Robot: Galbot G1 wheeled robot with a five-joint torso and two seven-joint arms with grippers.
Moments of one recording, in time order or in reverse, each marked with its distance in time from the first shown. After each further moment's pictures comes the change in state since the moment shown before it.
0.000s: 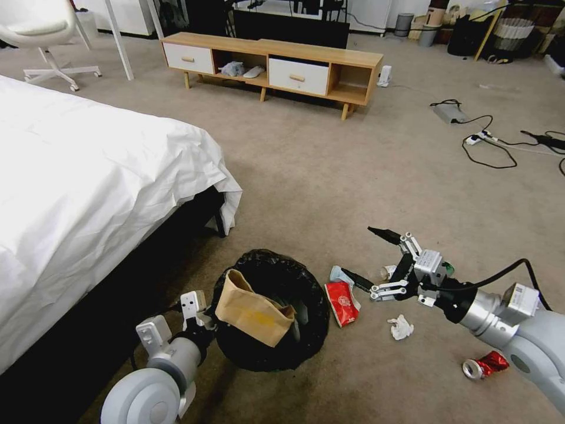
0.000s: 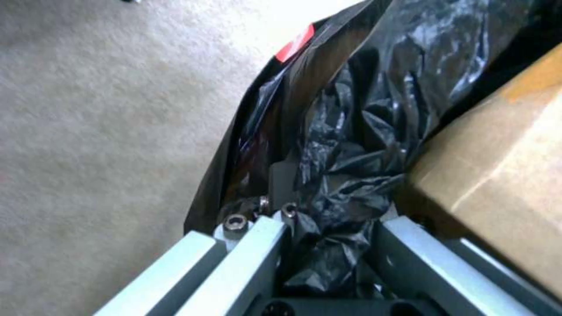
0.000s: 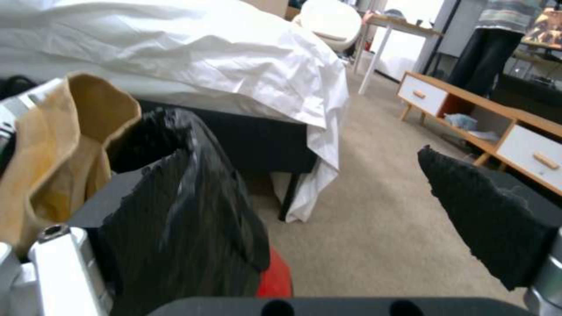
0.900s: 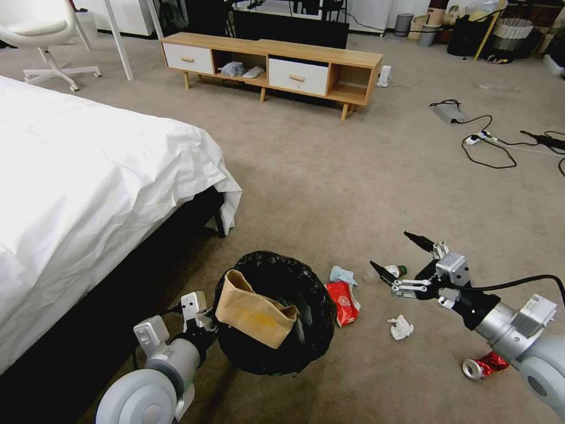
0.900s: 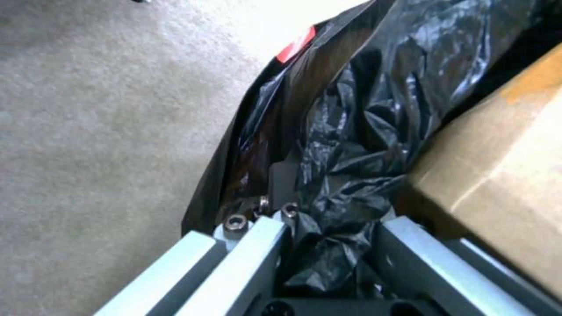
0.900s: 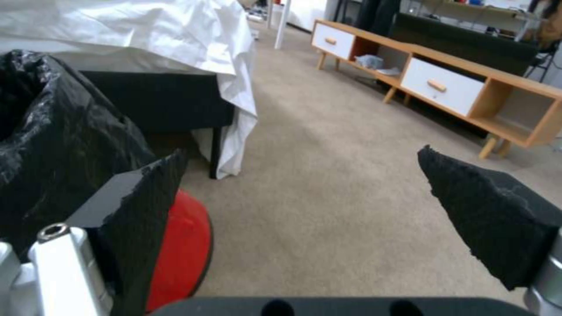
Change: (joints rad) left arm 0.008 0.014 -0.019 -0.007 0.003 0.009 -0.009; right arm -0.142 0.134 0.105 0.009 -0.062 -0.074 0.161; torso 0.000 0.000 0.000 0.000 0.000
